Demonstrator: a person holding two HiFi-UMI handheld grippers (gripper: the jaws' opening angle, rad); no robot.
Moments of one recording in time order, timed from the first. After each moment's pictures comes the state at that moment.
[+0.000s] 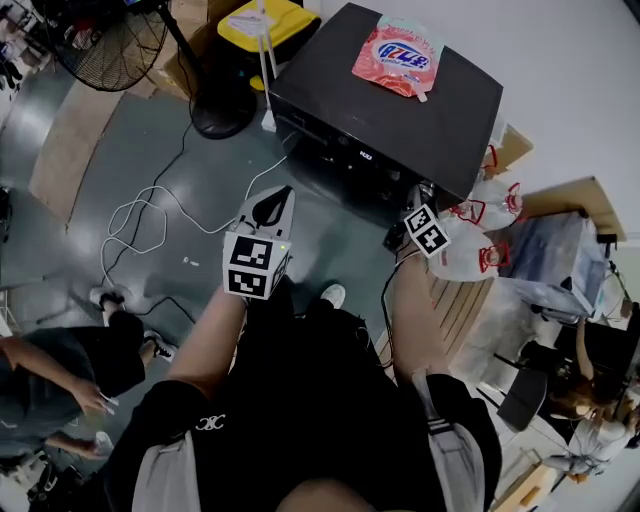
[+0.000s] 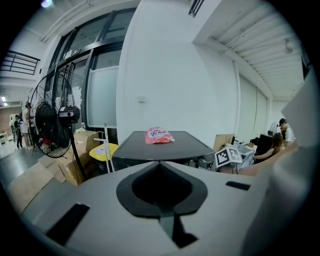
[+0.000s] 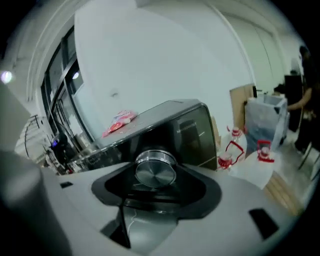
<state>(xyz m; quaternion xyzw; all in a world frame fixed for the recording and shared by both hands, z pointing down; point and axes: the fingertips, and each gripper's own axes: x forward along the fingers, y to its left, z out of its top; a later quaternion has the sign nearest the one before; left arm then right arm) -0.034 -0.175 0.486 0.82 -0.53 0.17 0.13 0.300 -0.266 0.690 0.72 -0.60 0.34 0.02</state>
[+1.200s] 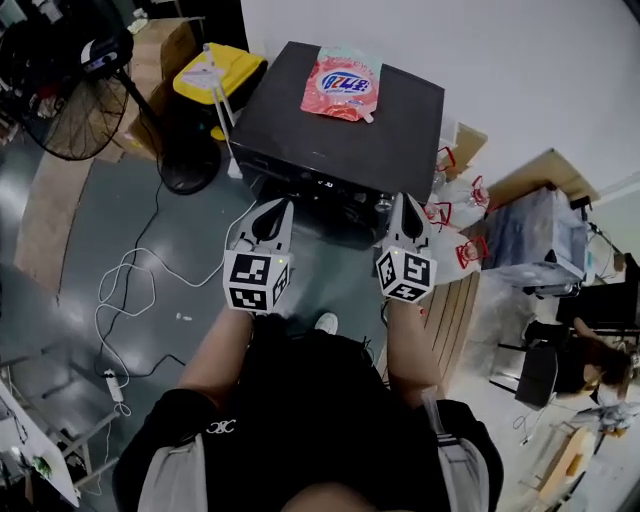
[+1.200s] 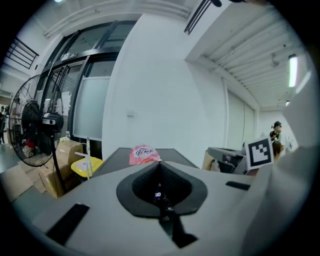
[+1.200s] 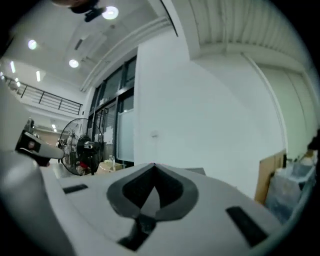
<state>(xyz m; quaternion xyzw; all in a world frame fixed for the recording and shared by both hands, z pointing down) 0.016 -0.204 0.436 0.87 -0.48 0.09 0.09 0.241 -0.212 0.449 0.69 -0.72 0.03 -0.01</state>
